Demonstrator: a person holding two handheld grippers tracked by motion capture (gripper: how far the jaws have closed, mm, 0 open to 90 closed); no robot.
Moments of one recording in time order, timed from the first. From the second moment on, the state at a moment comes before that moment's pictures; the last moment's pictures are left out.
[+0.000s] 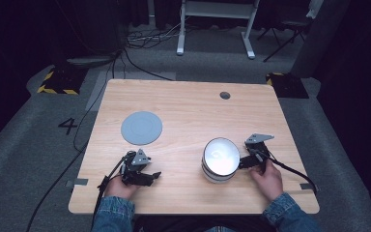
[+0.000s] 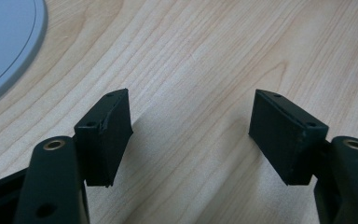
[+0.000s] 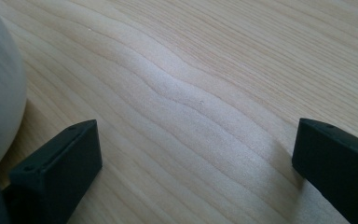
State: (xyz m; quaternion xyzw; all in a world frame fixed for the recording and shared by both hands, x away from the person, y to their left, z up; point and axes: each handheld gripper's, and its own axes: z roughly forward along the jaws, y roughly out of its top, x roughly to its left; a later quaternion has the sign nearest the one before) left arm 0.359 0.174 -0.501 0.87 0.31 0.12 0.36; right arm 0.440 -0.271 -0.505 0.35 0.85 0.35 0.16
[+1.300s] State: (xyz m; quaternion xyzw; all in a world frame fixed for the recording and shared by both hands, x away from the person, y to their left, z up) left arm 0.359 0.153 -0.455 0.86 0.36 0.10 0.35; right arm 0.439 -0.271 -0.505 0.35 0.85 0.35 0.16
